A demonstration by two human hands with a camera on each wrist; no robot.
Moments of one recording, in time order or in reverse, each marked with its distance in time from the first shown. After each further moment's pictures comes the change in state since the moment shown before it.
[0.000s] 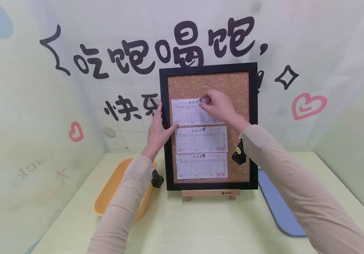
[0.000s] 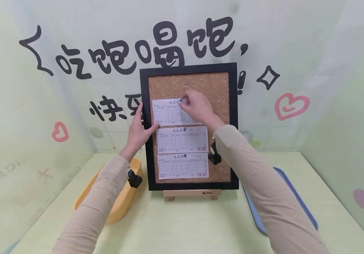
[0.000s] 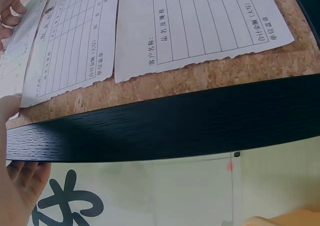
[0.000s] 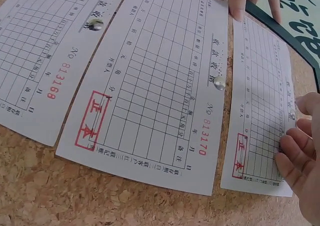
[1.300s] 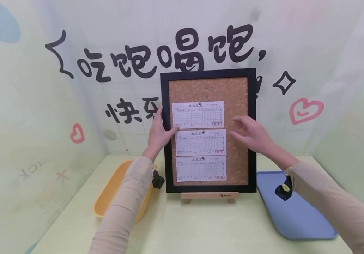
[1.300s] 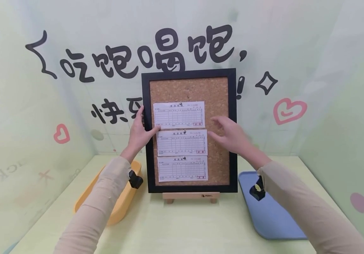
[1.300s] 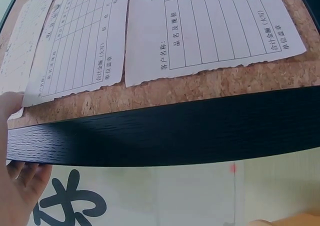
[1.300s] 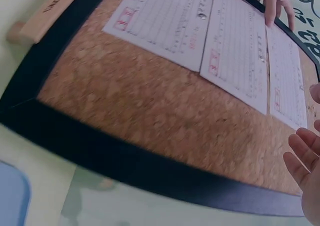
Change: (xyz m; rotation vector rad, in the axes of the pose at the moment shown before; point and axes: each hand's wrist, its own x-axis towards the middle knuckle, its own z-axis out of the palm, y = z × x) left_hand 0.001 0.003 -0.001 -0.003 0.007 -0.003; right_hand -0.107 0.050 -0.034 0.074 0.057 -0.169
